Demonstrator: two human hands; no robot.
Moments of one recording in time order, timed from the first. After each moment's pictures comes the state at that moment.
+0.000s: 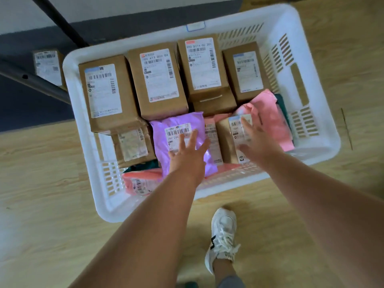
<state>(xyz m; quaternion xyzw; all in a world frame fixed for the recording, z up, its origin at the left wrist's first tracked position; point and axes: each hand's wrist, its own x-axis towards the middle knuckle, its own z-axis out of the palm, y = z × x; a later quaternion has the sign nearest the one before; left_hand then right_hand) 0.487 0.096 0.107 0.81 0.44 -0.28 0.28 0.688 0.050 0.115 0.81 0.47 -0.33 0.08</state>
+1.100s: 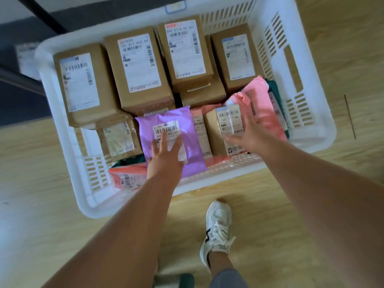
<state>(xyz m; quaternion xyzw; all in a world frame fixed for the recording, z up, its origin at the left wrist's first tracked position) 0.478 0.072 0.079 0.74 0.54 -0.24 0.31 0.719 0.040 0.099 0.83 0.34 -0.43 -0.03</state>
